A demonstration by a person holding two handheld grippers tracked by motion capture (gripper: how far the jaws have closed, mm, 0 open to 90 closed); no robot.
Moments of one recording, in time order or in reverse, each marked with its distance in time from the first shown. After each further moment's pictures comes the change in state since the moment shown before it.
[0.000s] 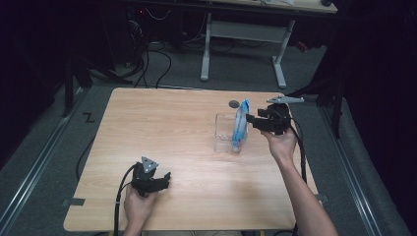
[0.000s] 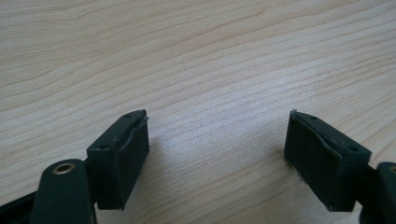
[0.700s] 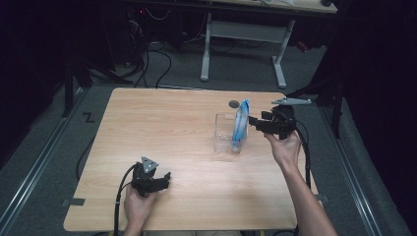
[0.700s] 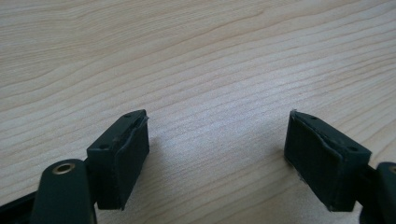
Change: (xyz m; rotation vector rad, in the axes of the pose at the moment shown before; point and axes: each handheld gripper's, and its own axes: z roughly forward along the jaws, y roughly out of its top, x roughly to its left) left arm 0.000 0.000 0.000 0.000 0.000 0.000; right arm 0.004 -0.002 -0.020 0.014 0.007 0.036
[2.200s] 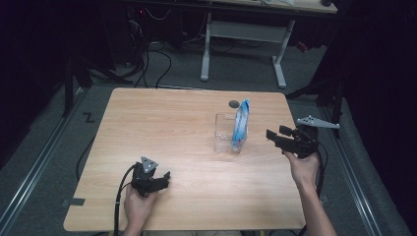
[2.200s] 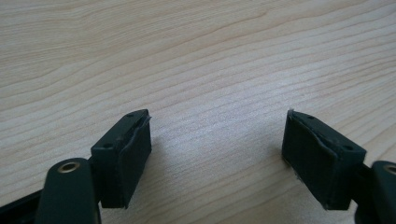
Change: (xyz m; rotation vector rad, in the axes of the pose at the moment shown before) left arm 0.000 0.000 0.000 -0.004 0.009 -0.009; right arm -0.020 -0.053 -0.049 -0.092 -0.003 0.084
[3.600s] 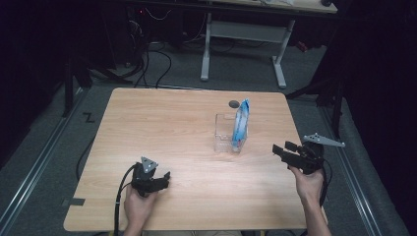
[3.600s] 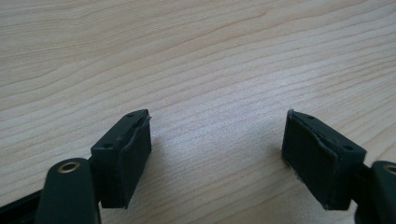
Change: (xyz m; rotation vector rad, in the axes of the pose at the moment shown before) left arm 0.000 0.000 0.000 0.000 0.000 -0.001; right arm -0.018 -0.049 -0.008 0.022 -0.016 0.070
